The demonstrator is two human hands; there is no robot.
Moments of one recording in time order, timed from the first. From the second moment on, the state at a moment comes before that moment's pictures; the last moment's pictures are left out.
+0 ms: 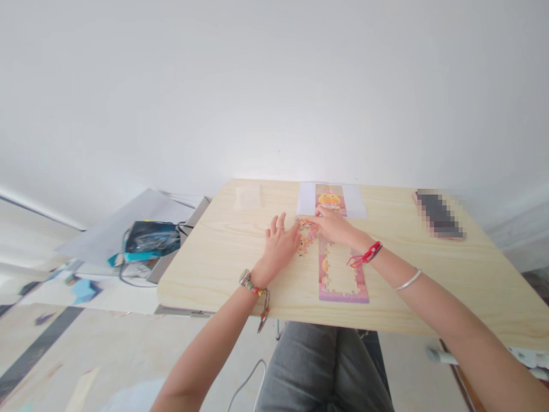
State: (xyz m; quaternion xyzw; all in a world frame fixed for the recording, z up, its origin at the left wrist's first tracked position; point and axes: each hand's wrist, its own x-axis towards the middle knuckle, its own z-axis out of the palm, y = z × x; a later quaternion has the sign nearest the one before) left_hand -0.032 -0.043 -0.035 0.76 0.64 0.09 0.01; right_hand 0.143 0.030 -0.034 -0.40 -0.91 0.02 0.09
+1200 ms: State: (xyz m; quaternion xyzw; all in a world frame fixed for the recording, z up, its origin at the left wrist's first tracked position) left_hand -0.022 -0.061 -0.043 0.73 0.68 0.08 0.00; right_hand 0.158 0.006 -0.024 -0.41 -0.91 0.01 0.09
